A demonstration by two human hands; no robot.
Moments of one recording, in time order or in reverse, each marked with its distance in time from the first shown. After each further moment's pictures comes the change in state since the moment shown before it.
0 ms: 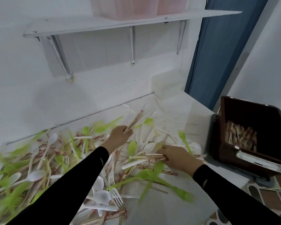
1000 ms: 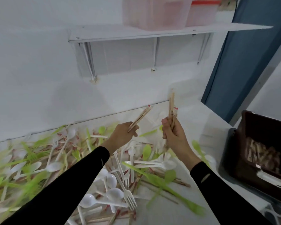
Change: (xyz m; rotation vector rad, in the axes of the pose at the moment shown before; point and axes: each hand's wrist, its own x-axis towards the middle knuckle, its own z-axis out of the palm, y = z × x) left_hand -0.018 -0.015 -0.045 -0.147 0.150 0.084; right_hand 0.039 -0.068 -0.065 1.290 0.650 -0.079
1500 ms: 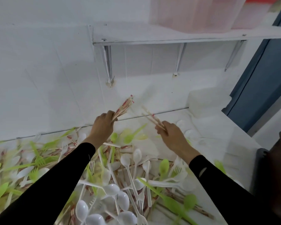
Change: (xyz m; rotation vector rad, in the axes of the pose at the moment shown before) left_hand 0.050 -0.102 -0.090 0.419 0.357 0.109; right_hand 0.094 0.031 0.058 -0.752 -0.245 -0.092
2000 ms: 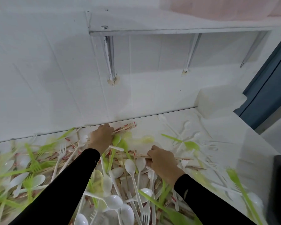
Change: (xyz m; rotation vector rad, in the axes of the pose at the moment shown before) left_hand 0.006 -0.041 0.048 0.424 -0.435 -0.218; right_hand -0.011 0.008 0.089 -0.568 -0.323 -0.082
